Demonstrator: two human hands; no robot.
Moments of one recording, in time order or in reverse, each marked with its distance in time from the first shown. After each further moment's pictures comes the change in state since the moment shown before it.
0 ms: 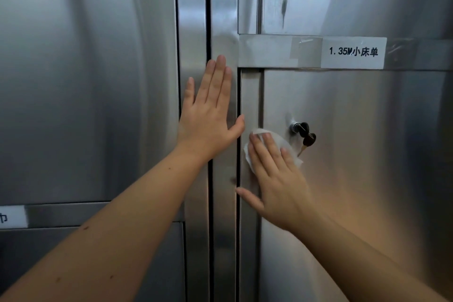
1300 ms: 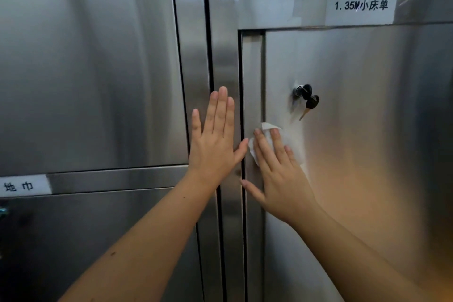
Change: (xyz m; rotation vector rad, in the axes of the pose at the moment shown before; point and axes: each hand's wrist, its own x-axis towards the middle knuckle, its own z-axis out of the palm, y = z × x) left_hand -0.092 0.026 0.022 0.176 -0.034 0.015; right_hand -0.042 -0.022 0.030 0.185 -0.044 0.060
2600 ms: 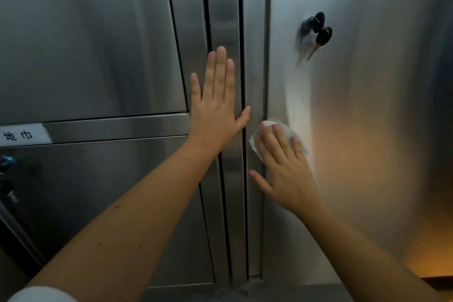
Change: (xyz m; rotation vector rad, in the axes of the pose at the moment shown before) left_hand -0.028 0.014 0.001 -0.049 -0.171 -0.035; right_hand -0.063 -0.006 0.052 0.027 -0.037 -0.005
